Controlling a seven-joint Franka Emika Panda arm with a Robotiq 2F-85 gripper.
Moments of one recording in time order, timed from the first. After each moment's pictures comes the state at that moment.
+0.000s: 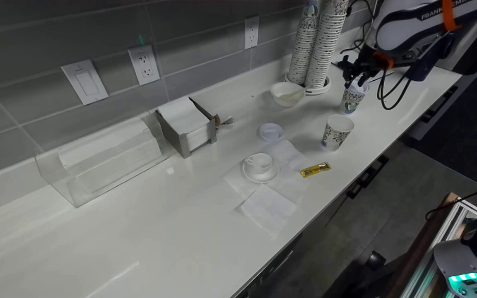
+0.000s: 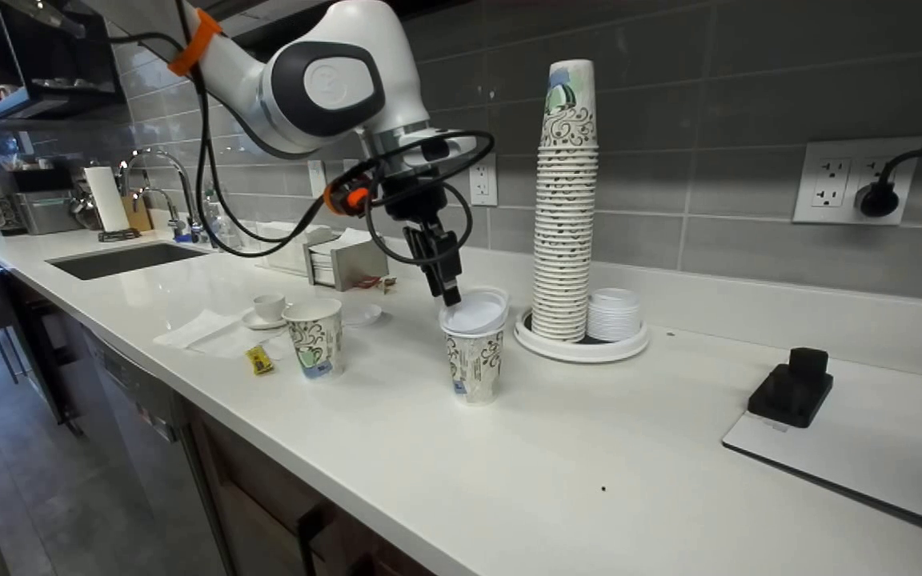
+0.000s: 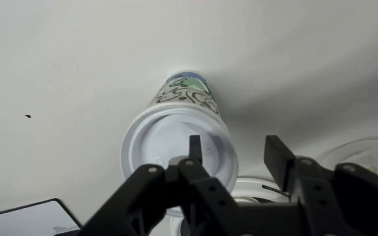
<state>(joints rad) -0.22 0.08 -0.15 -2.15 -0.15 2.44 0.26</state>
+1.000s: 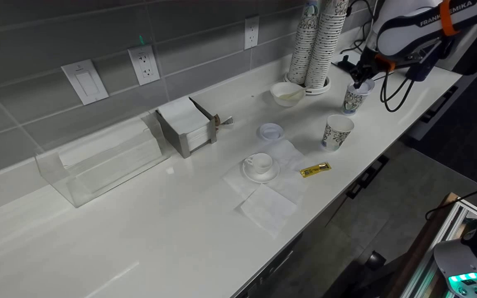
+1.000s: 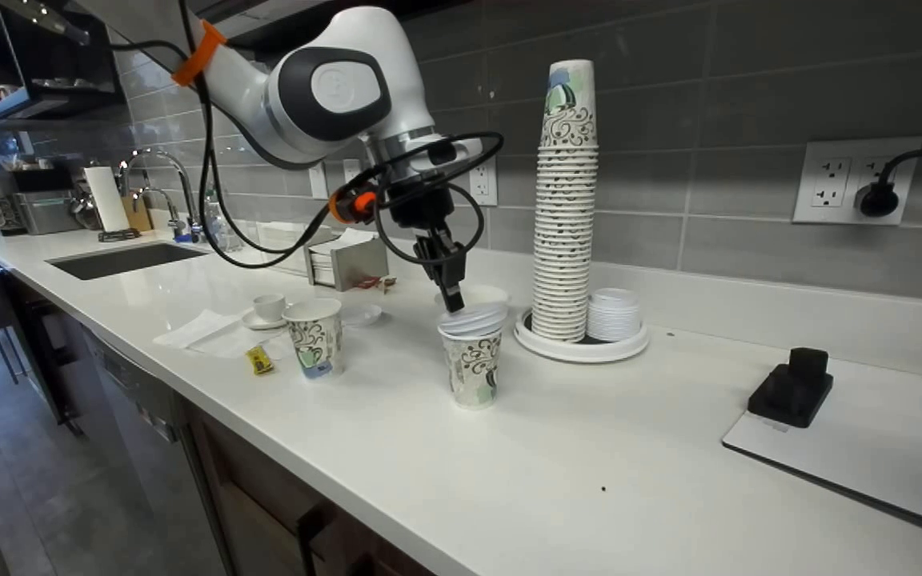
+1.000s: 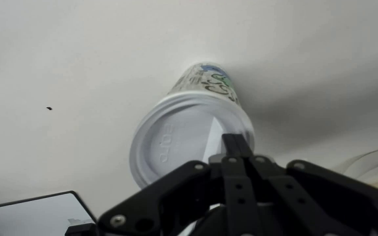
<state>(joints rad) -0.20 0.10 -0.18 -2.14 -0.22 2.45 0.28</state>
